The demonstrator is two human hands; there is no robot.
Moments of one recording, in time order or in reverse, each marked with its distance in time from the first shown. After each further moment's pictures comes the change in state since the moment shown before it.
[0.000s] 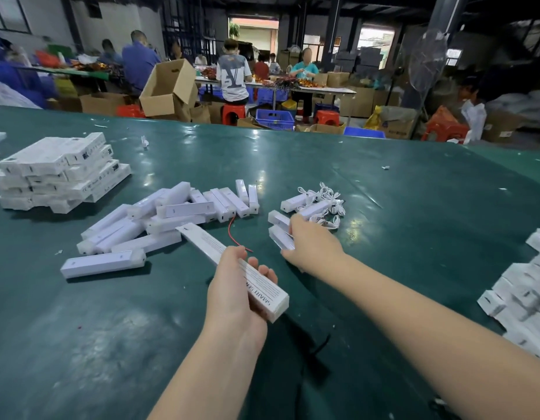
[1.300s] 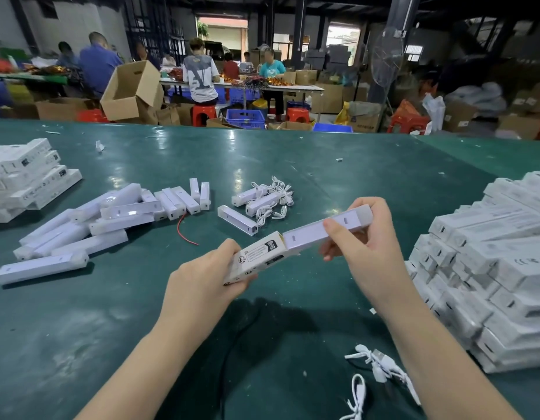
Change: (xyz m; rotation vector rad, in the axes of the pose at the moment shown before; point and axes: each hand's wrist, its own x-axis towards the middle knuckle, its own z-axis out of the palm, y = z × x) left_hand 0.016 -0.029 -0.023 1.795 -0.316 1.239; right_hand -0.142 0.082 -0.073 1.249 0.501 -0.018
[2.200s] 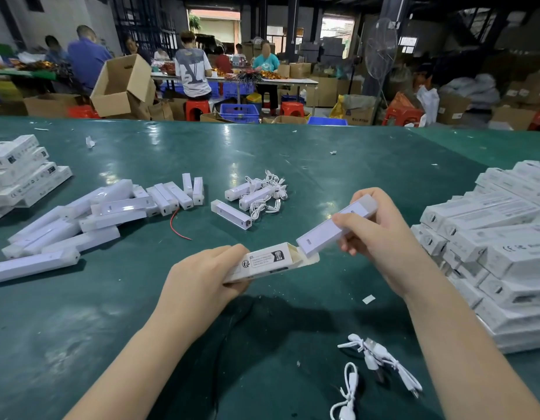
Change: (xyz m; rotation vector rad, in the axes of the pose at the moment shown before) left_hand -0.003 0.004 -0.001 0.088 -0.009 0.253; right_hand 0.011 0.004 -0.030 -0.042 -0.064 0.170
